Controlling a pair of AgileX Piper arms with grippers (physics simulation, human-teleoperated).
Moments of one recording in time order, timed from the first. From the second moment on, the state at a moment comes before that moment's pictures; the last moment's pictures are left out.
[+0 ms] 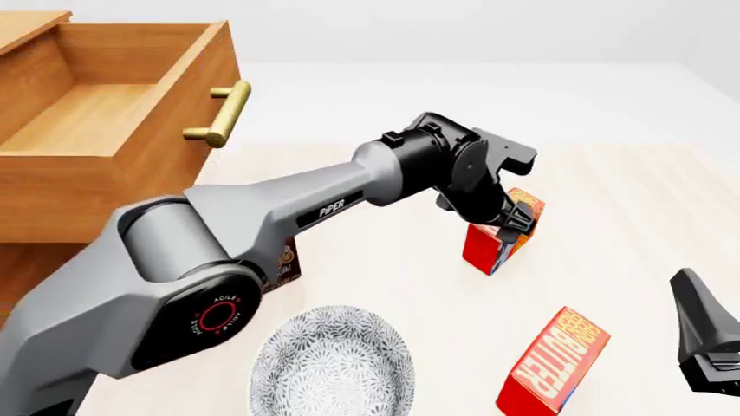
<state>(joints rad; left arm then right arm) -0.88 2.39 -2.16 0.78 -0.11 0.00 0.00 0.00 0.00 0.00</state>
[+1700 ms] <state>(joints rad) -0.88 2.29 -2.10 0.78 -0.14 0.00 0.01 0.00 0.00 0.00</state>
